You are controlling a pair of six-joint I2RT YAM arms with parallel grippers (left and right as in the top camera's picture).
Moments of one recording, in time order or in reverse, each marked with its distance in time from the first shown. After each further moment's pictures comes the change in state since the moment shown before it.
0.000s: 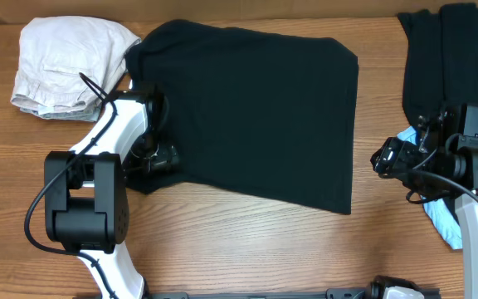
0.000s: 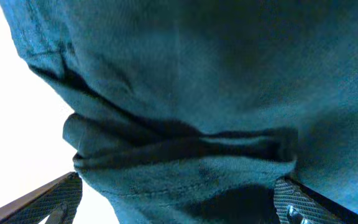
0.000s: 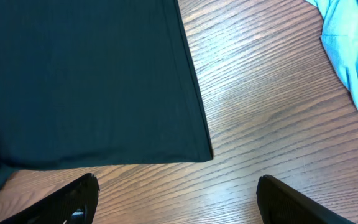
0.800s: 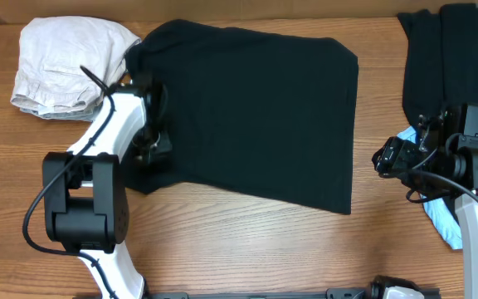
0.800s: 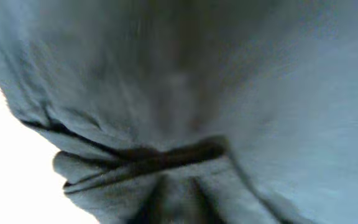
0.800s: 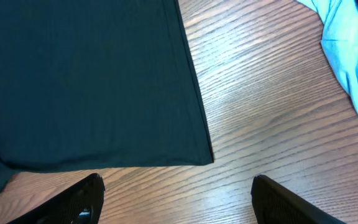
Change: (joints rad) left arm 0.000 0.000 0.098 0.013 0.061 0.123; right arm 0.000 0.000 0.000 0.012 0.000 0.000
